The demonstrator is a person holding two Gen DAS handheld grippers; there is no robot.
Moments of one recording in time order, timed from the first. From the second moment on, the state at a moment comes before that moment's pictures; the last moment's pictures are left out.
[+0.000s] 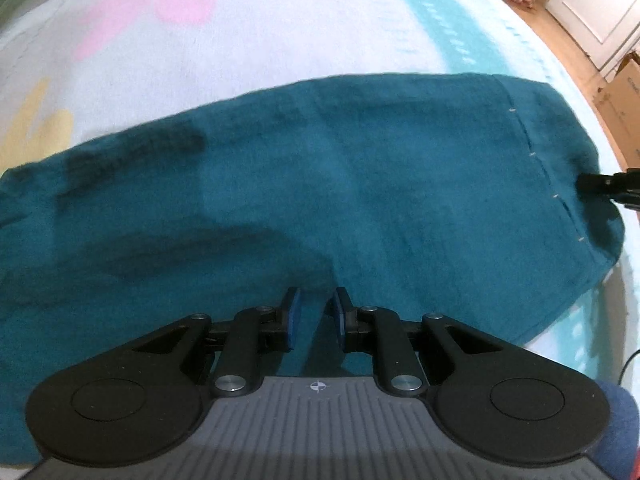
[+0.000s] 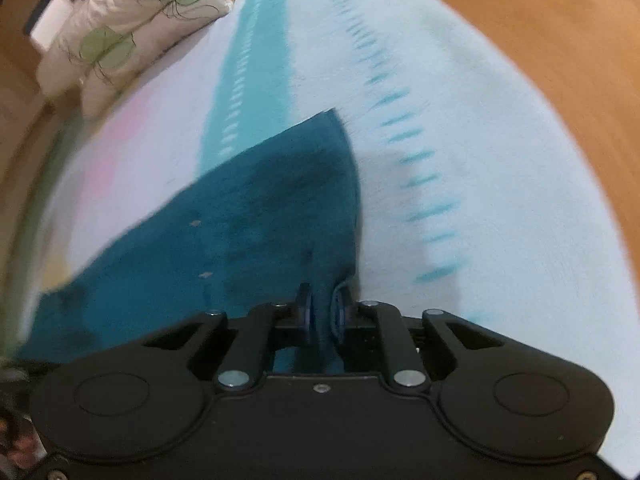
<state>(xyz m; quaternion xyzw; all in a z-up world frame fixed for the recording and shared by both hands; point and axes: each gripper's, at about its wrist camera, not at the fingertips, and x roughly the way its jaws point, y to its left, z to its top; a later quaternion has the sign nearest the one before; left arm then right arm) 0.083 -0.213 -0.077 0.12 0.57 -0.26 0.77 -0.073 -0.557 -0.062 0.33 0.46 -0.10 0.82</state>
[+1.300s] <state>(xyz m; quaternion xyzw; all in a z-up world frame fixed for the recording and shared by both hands) 0.112 -0.029 -0.018 0.05 0.52 -0.15 0.84 0.051 -0.292 0.057 0.23 0.43 0.08 0.87</state>
